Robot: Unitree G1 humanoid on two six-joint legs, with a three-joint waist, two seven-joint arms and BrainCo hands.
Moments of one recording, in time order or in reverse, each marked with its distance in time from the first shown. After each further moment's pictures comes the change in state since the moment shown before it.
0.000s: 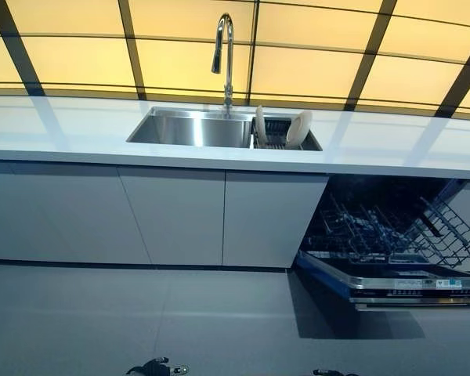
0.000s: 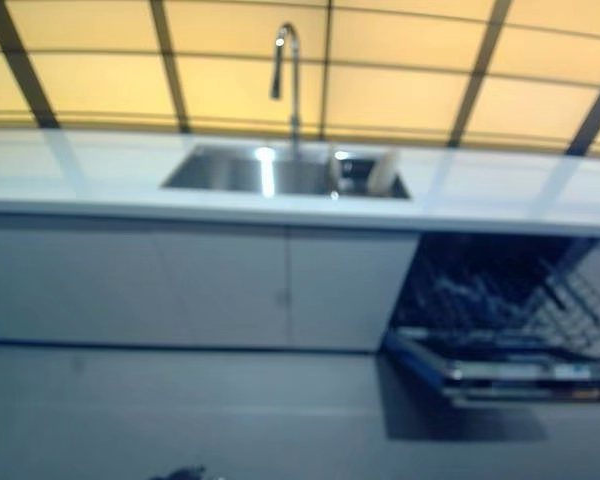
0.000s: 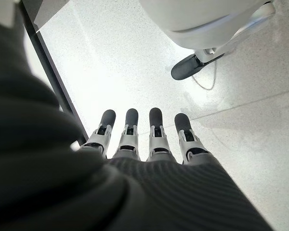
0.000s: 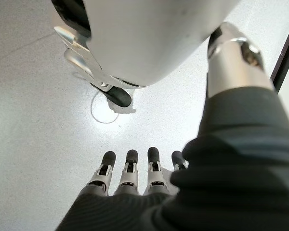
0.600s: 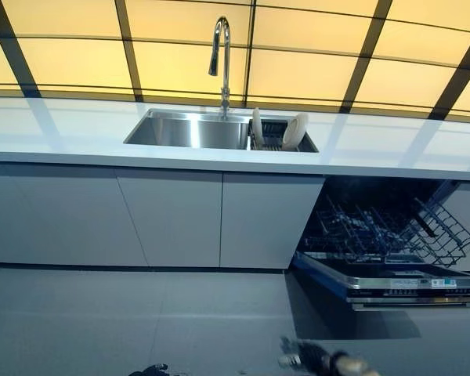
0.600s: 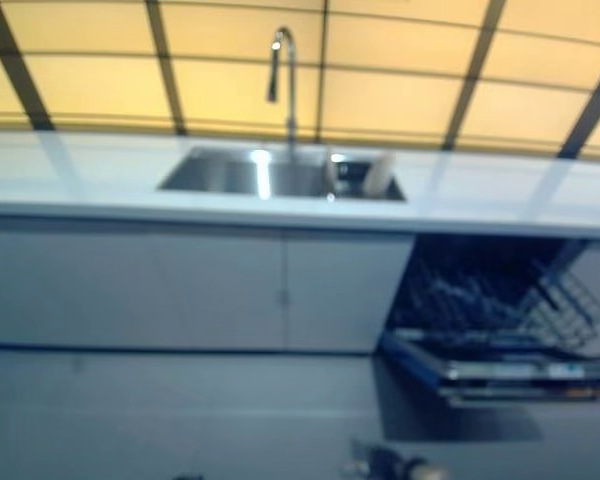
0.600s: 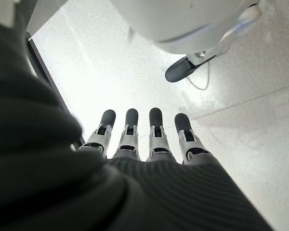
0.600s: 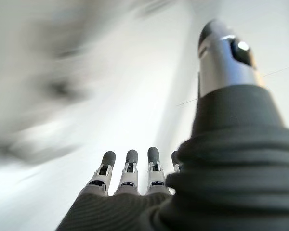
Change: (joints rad) left arm 0.050 0.004 -0.003 -0.053 0.037 0.019 0.002; right arm 0.048 -0.060 0.041 -0.770 0.538 -0.016 0.401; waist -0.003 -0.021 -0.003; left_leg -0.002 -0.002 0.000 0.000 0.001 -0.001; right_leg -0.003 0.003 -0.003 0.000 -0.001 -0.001
